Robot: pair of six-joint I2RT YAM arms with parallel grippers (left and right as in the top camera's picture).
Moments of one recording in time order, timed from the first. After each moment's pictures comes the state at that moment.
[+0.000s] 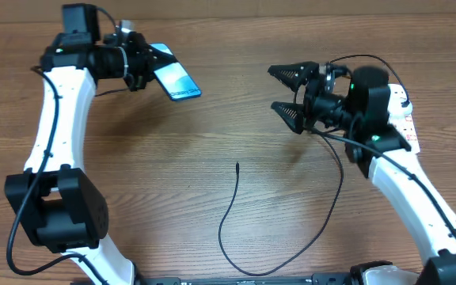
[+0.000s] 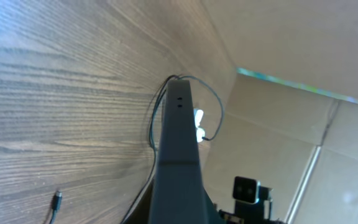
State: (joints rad) left arm 0.09 1.91 1.74 -0.82 0.92 -0.79; right arm 0.17 1.42 0.98 0.05 -0.79 1.40
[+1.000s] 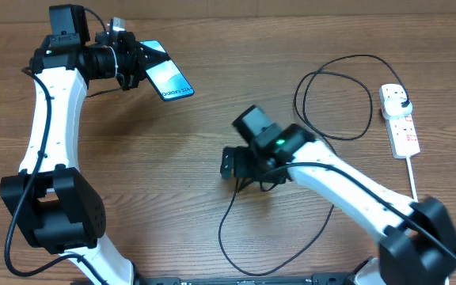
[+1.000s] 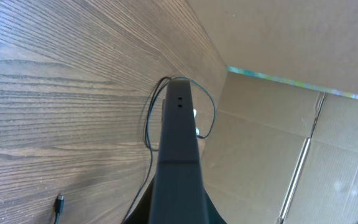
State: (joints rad) left arm 0.12 1.91 1.74 -0.82 0.97 -0.75; right arm 0.70 1.68 1.21 -0.84 -0.16 0.75
